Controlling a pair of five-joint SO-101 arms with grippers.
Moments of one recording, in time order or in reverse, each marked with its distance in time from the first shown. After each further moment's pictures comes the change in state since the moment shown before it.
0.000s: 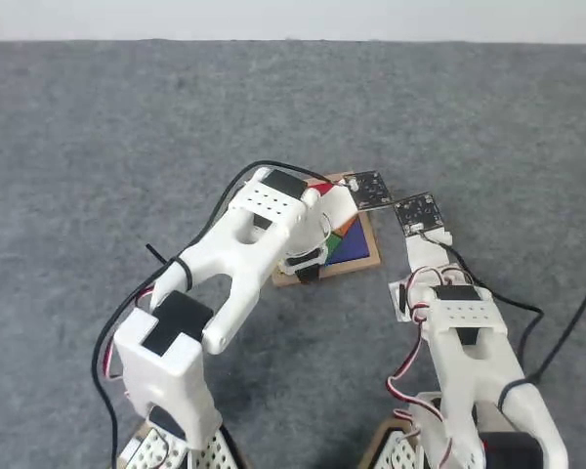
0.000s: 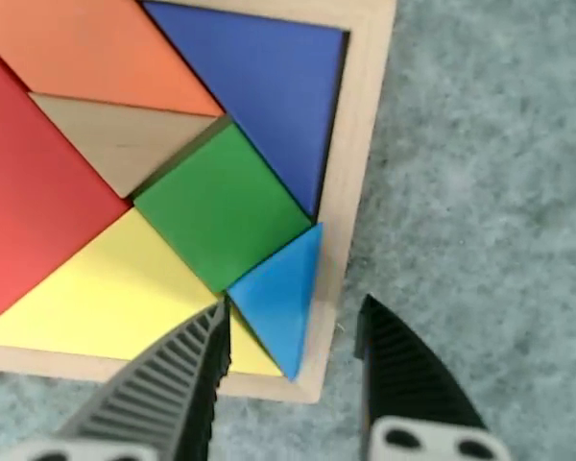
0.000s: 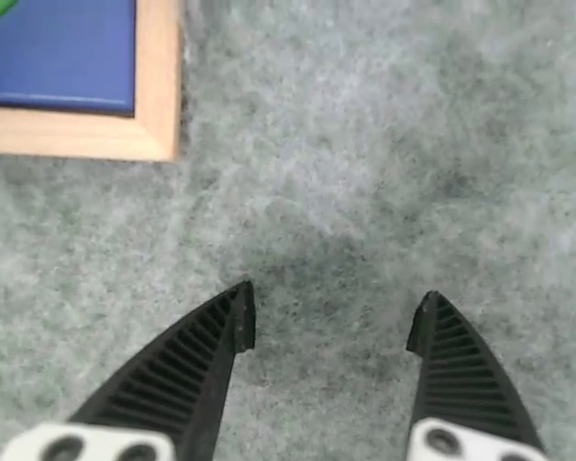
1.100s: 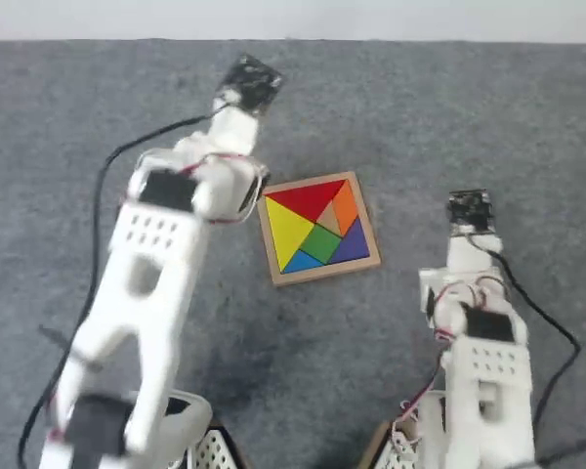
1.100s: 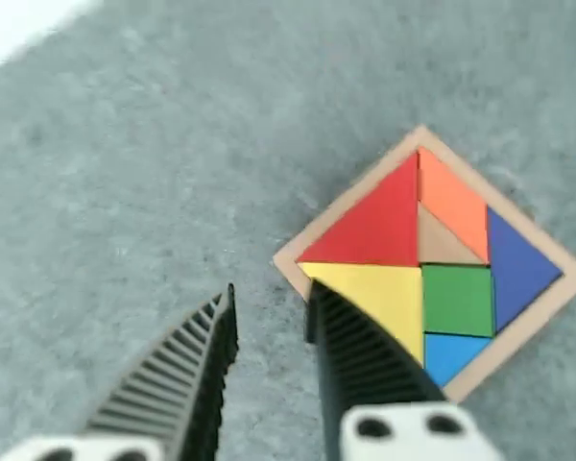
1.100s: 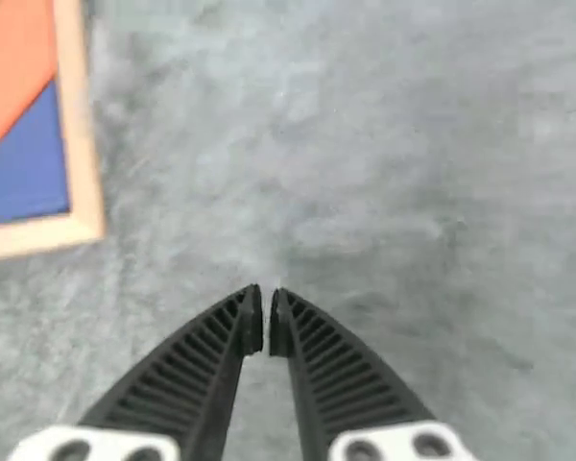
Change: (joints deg) left arm -15.6 -42.2 14.2 -11.5 28.8; right arm 9.4 -31.9 4.5 11.8 -3.5
